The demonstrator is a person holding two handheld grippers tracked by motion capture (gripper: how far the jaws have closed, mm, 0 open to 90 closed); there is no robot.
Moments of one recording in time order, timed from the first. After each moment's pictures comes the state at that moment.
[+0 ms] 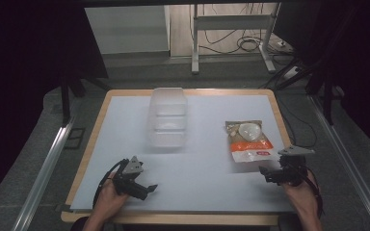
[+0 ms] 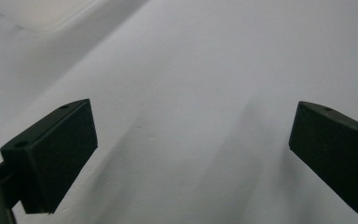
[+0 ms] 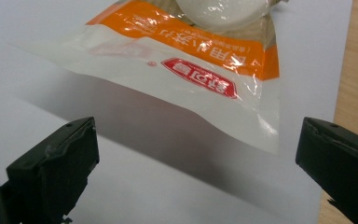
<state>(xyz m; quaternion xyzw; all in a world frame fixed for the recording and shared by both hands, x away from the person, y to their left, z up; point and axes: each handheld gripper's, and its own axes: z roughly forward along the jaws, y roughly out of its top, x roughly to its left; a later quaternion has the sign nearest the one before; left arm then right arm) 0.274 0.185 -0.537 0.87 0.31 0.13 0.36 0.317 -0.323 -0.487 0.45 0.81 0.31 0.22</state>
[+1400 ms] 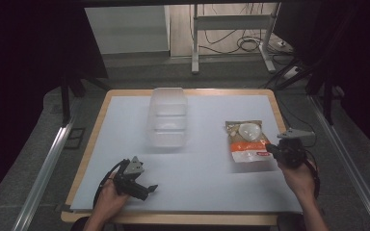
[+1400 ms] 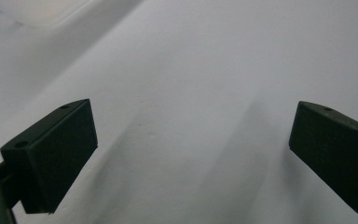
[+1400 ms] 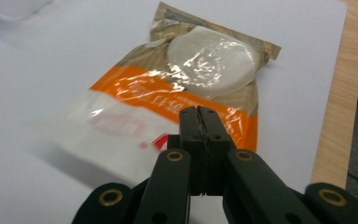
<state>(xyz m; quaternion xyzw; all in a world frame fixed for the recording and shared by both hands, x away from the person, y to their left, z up) 0.274 0.184 -0.538 0.87 0.31 0.14 0.35 0.352 -0.314 -0.451 0.44 0.81 0.33 0.22</state>
